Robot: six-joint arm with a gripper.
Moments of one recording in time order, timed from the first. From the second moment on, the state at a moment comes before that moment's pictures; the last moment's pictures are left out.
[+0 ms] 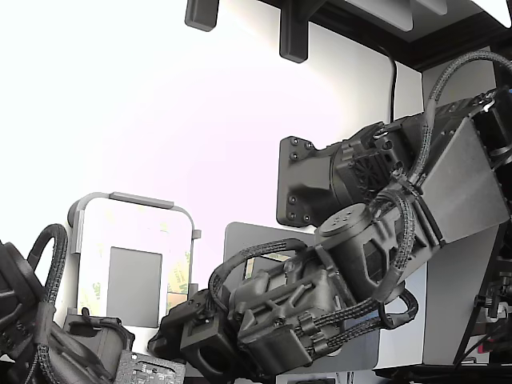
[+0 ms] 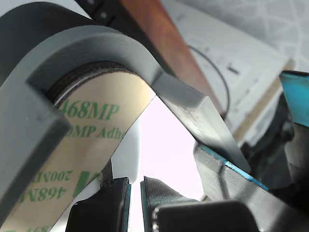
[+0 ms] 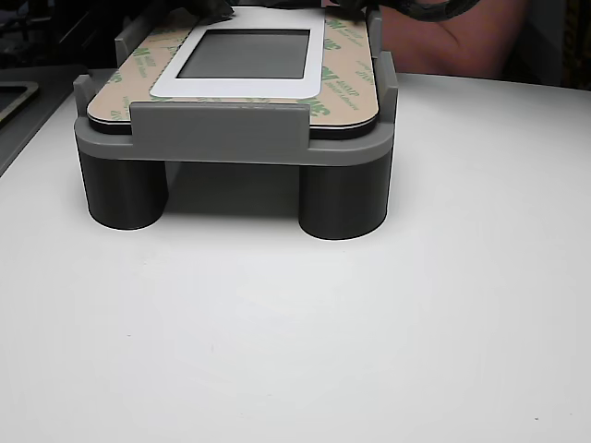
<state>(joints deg) 38.1 96.9 118.8 29.2 0.8 -101.8</state>
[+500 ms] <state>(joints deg) 38.8 96.5 118.7 28.8 1.1 -101.2</state>
